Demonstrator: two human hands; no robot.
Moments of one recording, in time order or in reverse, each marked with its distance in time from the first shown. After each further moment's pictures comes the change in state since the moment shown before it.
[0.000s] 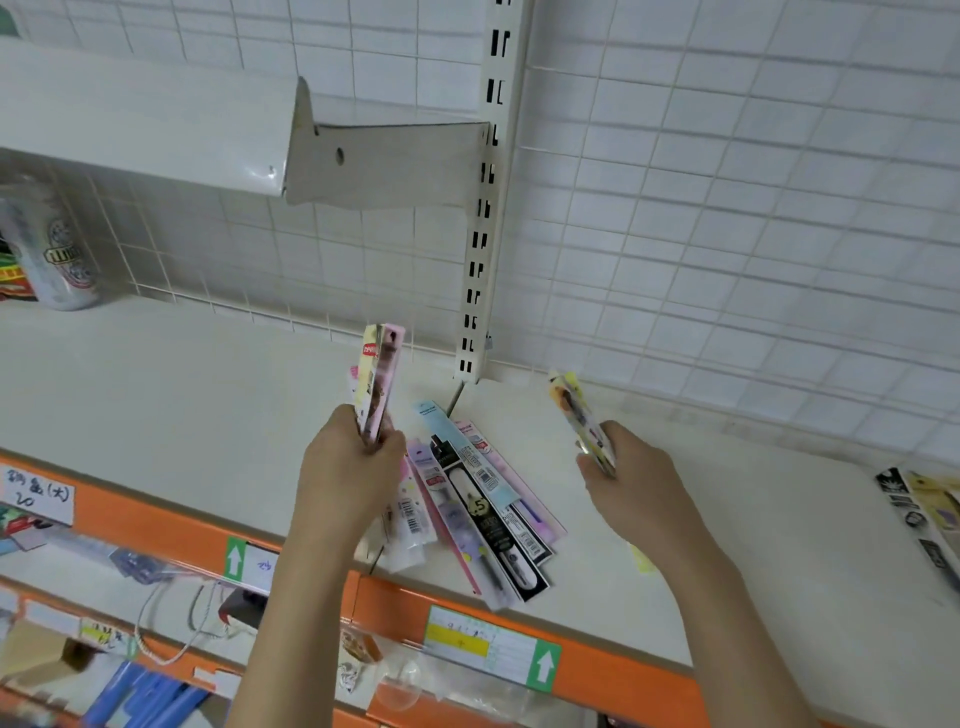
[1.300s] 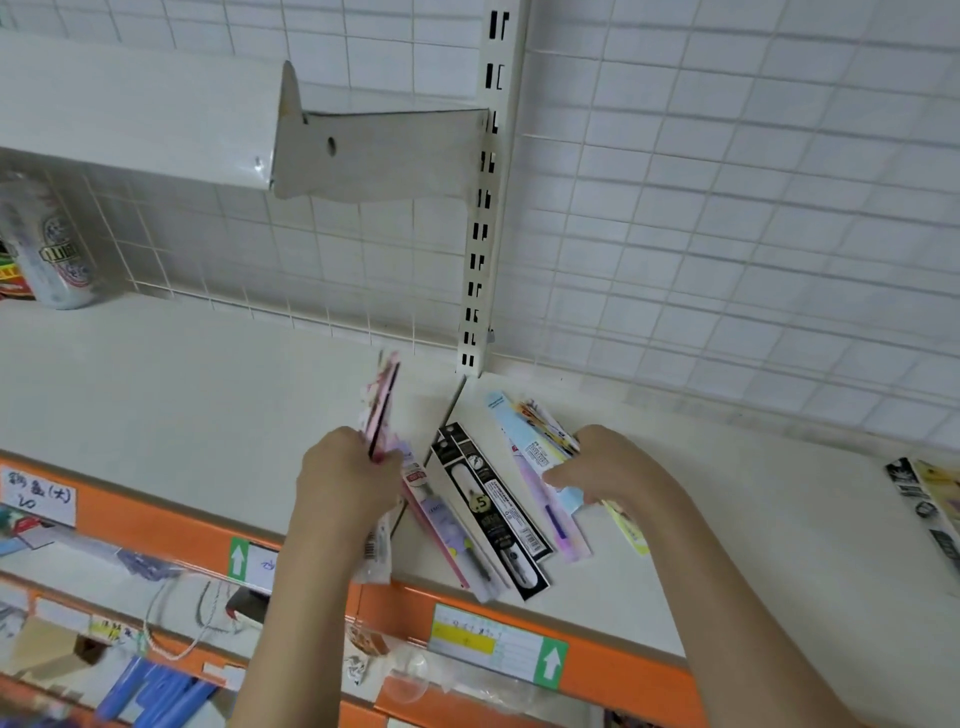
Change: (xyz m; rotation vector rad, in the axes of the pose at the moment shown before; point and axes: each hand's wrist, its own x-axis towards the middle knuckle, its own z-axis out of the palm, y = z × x) left_hand 0.008 -0.010 0.001 0.252 -0.077 -0.129; right_hand 0.046 -0.004 0.022 -0.103 -0.404 0.253
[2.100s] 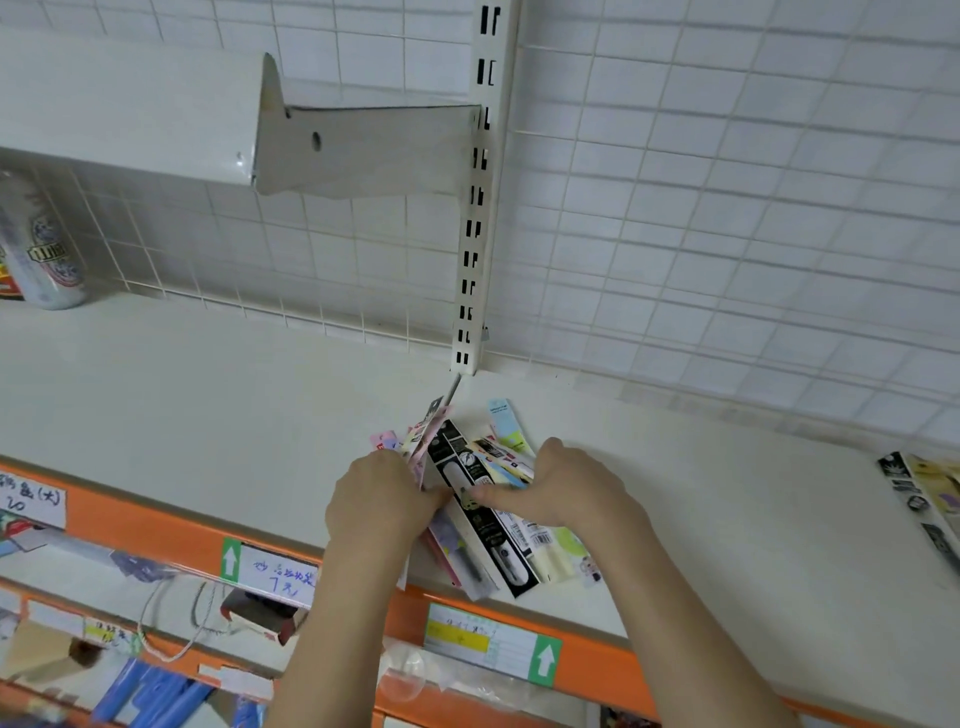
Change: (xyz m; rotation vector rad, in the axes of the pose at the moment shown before) left_hand -0.012 0.013 0.028 0.338 -0.132 0.006; right_hand -0.034 -0.028 0.023 -0.305 0.025 -0.043
